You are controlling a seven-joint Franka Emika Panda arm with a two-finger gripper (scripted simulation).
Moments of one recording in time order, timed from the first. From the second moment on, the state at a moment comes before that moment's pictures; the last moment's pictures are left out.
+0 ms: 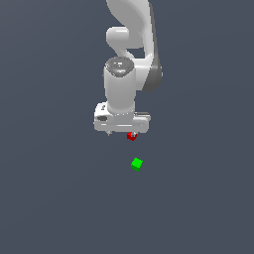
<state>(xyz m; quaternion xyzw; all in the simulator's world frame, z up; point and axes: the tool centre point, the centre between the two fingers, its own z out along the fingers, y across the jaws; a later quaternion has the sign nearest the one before) -0.005 -0.022 0.171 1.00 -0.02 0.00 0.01</state>
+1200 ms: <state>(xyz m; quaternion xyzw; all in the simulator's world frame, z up) -0.096 0.020 0.082 0.98 -0.22 0.00 0.00</state>
